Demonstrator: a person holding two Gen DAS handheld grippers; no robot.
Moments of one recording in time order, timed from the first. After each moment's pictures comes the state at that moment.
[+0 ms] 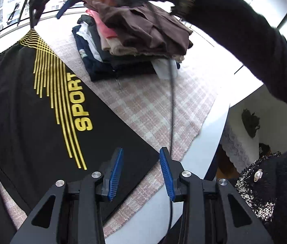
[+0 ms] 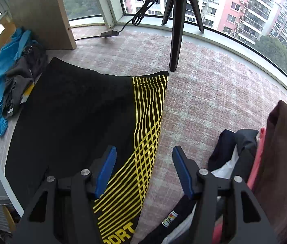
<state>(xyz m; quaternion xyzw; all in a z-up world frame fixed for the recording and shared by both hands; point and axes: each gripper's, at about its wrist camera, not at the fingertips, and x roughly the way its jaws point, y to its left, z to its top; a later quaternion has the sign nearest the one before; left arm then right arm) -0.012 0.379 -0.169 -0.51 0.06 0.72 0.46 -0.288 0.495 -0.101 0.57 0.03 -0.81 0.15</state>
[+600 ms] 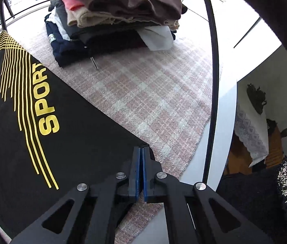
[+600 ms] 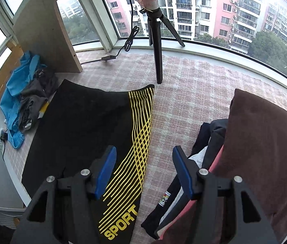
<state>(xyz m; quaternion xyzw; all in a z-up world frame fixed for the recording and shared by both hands) 0.000 0.430 -0.213 -0.52 0.13 0.69 0.48 -0.276 0.524 -0.068 0.54 -0.03 -0.83 0.14</state>
